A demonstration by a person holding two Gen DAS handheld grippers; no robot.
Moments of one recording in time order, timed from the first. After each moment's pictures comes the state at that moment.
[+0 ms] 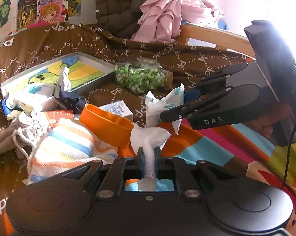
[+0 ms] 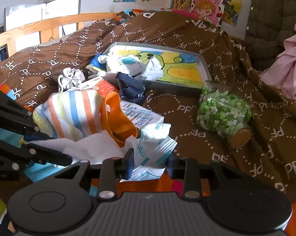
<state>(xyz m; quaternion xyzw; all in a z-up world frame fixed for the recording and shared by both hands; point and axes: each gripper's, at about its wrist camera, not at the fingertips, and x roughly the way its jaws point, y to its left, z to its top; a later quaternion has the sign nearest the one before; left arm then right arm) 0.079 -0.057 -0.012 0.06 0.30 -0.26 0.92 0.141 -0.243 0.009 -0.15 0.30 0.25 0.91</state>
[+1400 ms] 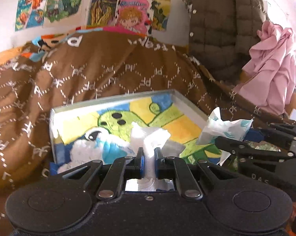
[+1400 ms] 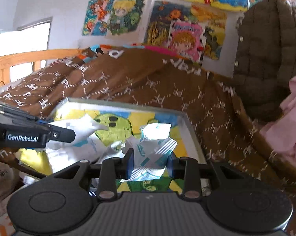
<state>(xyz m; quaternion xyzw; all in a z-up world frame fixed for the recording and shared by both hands) 0.325 0.045 0.027 -0.05 0.27 -0.06 0.96 0.338 -0.149 0.031 -0.12 0.19 0.19 0.96</state>
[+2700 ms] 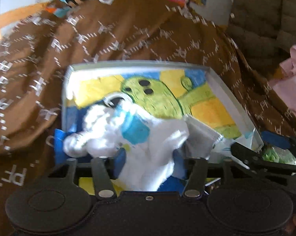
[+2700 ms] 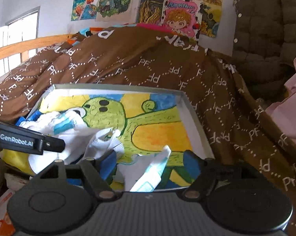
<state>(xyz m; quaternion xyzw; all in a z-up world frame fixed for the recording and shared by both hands) 0.355 0.064 0.005 -0.11 0.36 0.02 0.93 0.367 -0.146 0.020 -0.11 0.25 0.17 0.95</state>
